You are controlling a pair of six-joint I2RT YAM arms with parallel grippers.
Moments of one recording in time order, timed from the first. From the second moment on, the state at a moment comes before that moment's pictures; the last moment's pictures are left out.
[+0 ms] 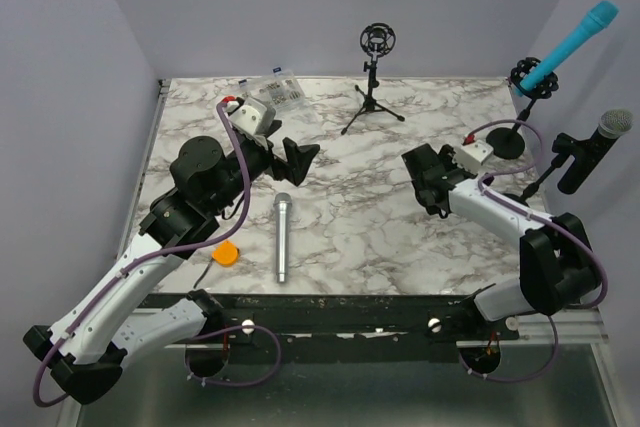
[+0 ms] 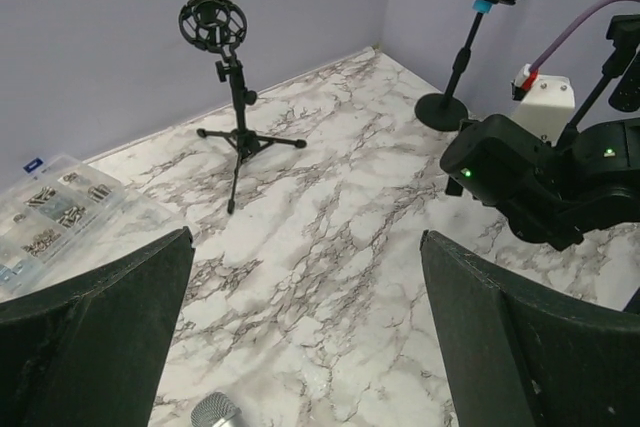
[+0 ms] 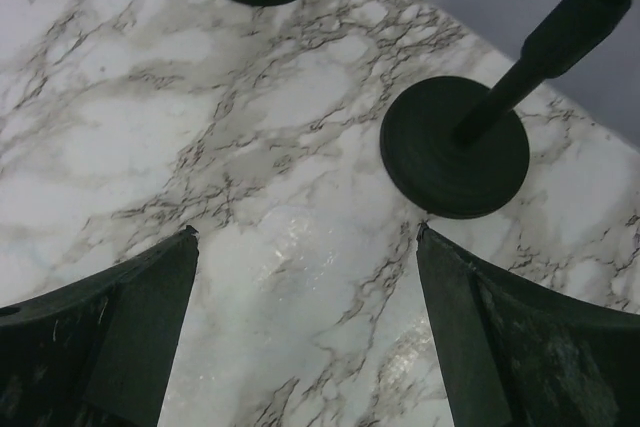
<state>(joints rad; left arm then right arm) -0.69 0.90 1.11 -0.18 0.02 -0.10 0.46 1.46 0.88 -0.53 1.14 0.97</state>
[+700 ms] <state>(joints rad) -0.69 0.95 1.11 -0.18 0.04 -0.12 0.34 1.45 1.53 -0.29 0.89 0.47</state>
